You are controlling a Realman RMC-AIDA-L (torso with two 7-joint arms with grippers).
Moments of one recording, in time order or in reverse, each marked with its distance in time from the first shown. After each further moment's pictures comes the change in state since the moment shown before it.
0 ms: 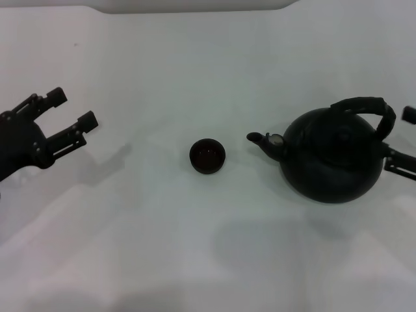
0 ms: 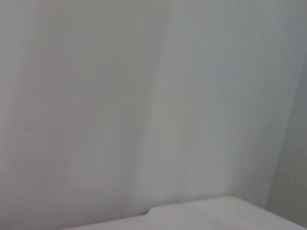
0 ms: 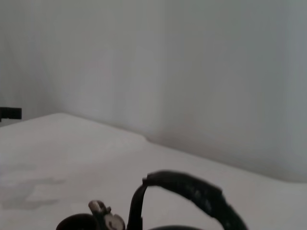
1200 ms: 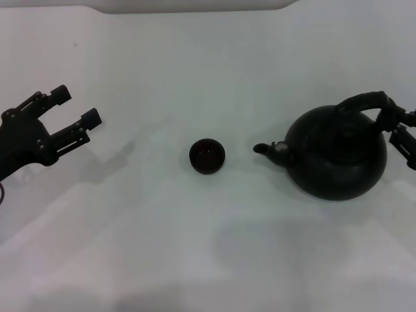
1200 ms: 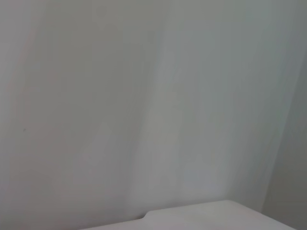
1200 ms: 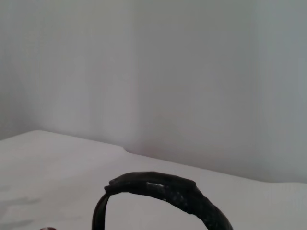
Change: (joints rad) left arm -0.015 0.000 -0.002 -0.022 -0.004 -0.004 0.003; right arm 0.142 0.002 0.047 0.268 0.098 0.012 -0.117
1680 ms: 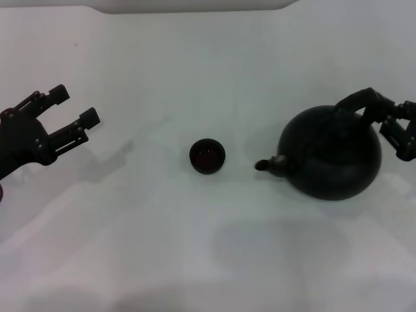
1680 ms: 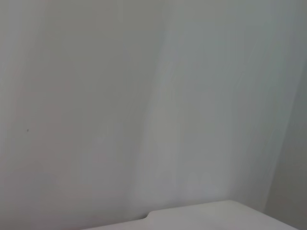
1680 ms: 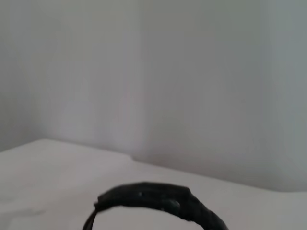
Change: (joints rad) left arm 0.000 0.001 -0.003 0.000 -0.001 0.003 0.000; right arm 0.055 0.006 -0.003 0.075 0.045 -0.005 -0.039
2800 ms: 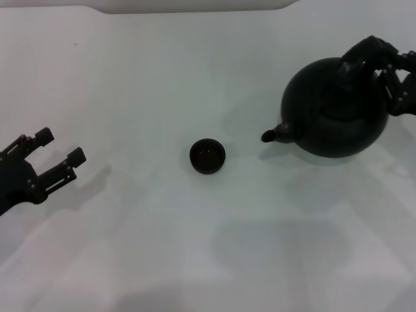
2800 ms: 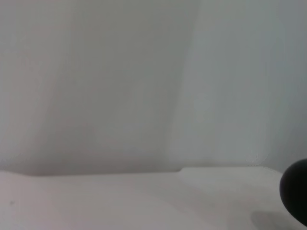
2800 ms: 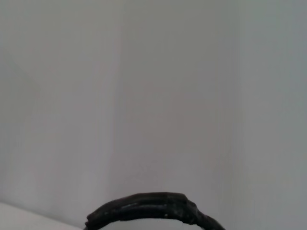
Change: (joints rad) left arm 0.073 0.003 -0.027 -0.099 0.022 0.050 0.111; right arm 0.029 0.003 -0.280 0.055 0.543 0.096 -0.386
